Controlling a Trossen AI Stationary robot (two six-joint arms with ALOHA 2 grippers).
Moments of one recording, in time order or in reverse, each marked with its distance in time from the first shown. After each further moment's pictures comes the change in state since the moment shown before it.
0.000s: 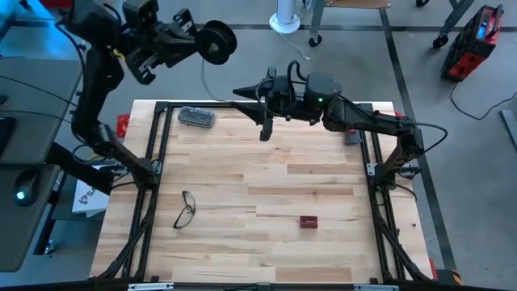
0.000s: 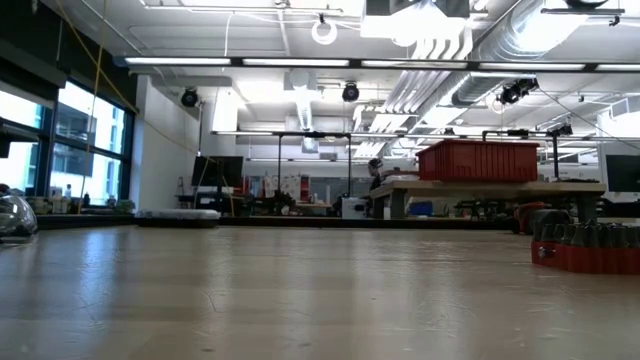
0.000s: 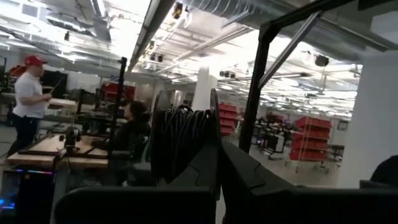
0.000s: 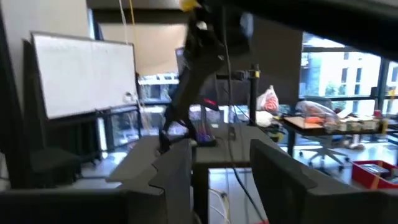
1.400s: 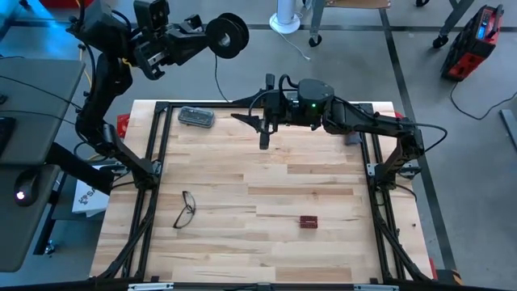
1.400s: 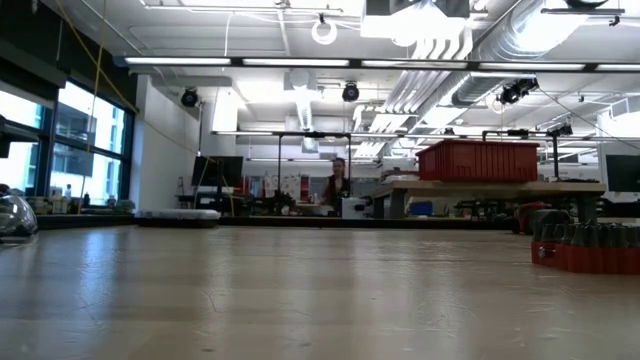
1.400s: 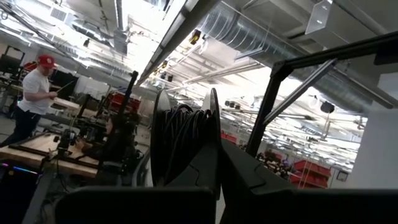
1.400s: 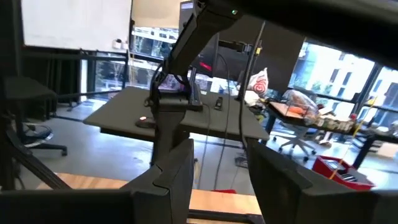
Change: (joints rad) left arm -0.128 0.022 -0.002 0.069 -0.242 -0.142; right arm 0.025 0.000 0.002 -0.162 0.033 -0.239
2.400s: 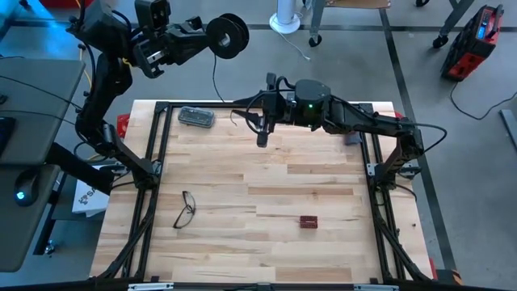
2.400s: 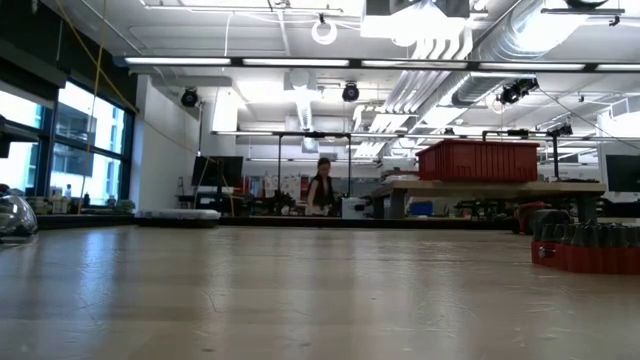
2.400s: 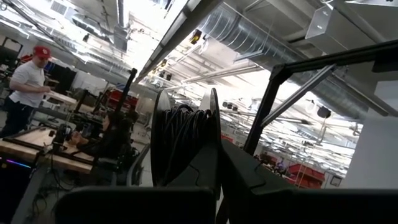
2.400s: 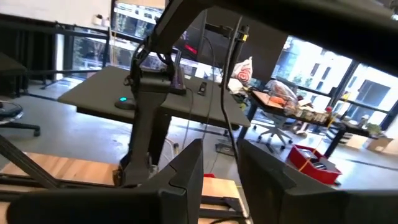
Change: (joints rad) left arm 0.000 0.000 0.000 -0.001 0.000 -0.041; right arm -0.004 0.004 0.000 -0.045 0.074 -0.077
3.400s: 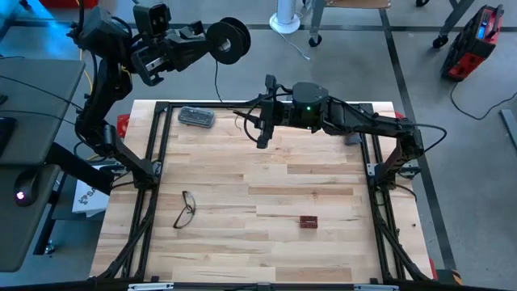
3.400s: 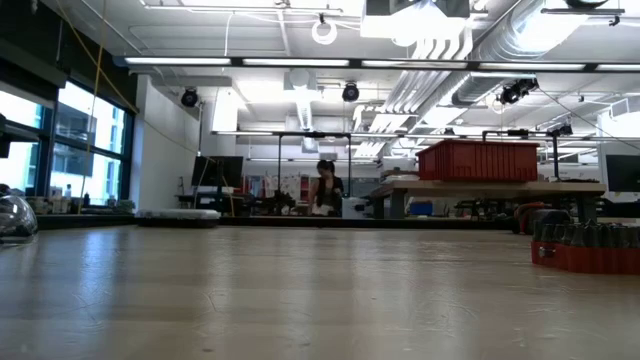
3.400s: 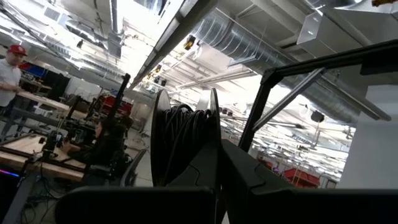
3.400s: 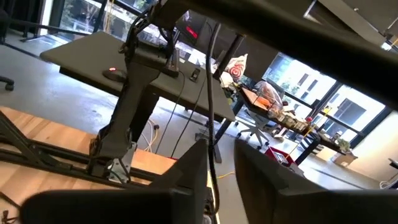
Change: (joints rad) left arm -0.083 0.000 0.000 0.021 -0.073 0.024; right arm 0.008 0.001 0.000 -0.045 0.045 -0.202
